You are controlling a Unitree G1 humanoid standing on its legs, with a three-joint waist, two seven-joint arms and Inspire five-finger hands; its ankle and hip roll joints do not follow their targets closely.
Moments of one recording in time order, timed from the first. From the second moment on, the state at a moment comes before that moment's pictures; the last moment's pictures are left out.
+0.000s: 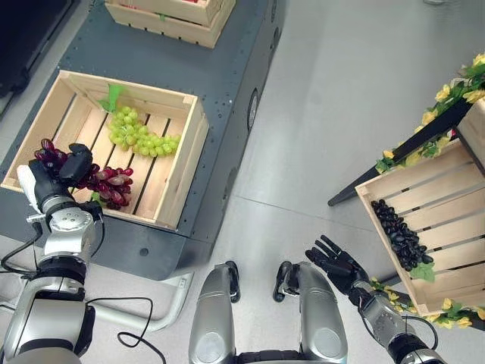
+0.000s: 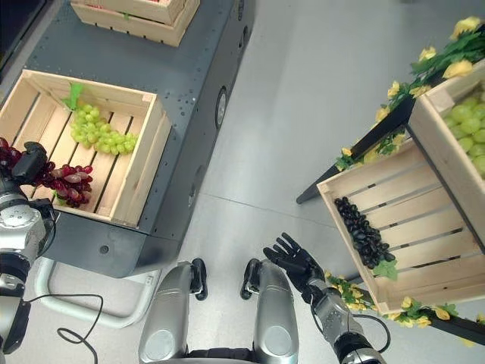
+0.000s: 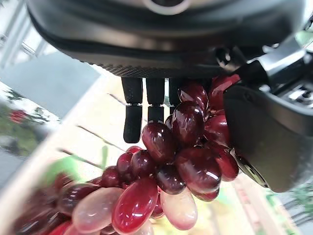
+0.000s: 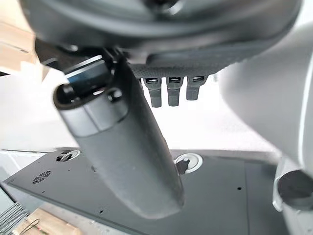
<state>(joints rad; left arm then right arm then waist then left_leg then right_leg) -0.58 0.82 -0.09 0.90 -0.45 -0.10 0.46 -0.15 -0.35 0.24 0.85 0.98 -0.11 0.35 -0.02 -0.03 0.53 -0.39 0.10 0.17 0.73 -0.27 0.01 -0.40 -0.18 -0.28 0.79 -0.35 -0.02</state>
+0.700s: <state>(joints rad) -0.59 0.77 -0.21 0.73 -0.33 -0.19 0.42 -0.13 -0.40 0.37 0.58 0.64 -0.27 0.22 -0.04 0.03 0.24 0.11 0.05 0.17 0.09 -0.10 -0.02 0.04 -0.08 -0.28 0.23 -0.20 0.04</state>
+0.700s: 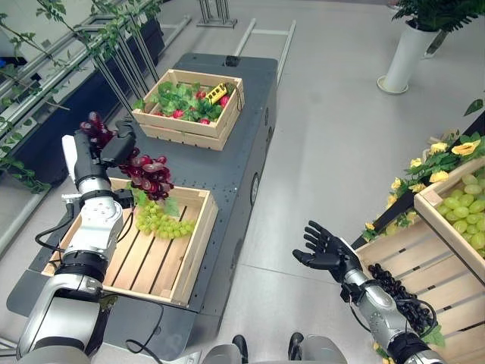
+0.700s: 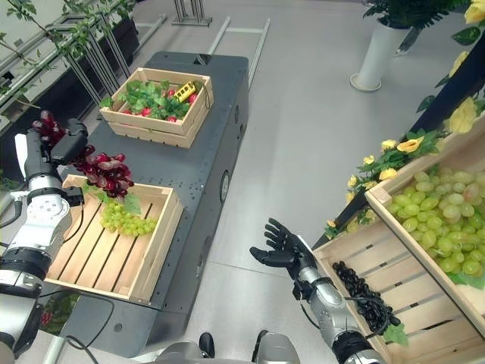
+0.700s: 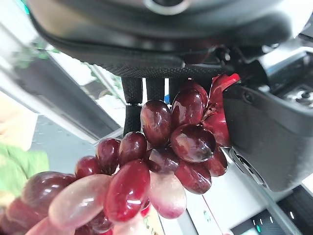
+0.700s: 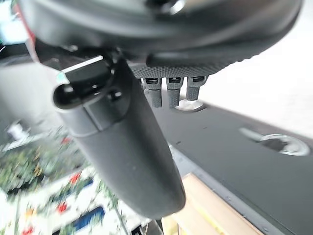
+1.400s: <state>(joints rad) -0.82 0.85 -0.51 0.55 -0.31 -0.18 0.00 -0.57 -0.46 0.45 0.39 0.53 -0.21 0.13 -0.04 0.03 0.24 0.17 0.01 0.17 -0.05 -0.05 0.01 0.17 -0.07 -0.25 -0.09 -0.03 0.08</state>
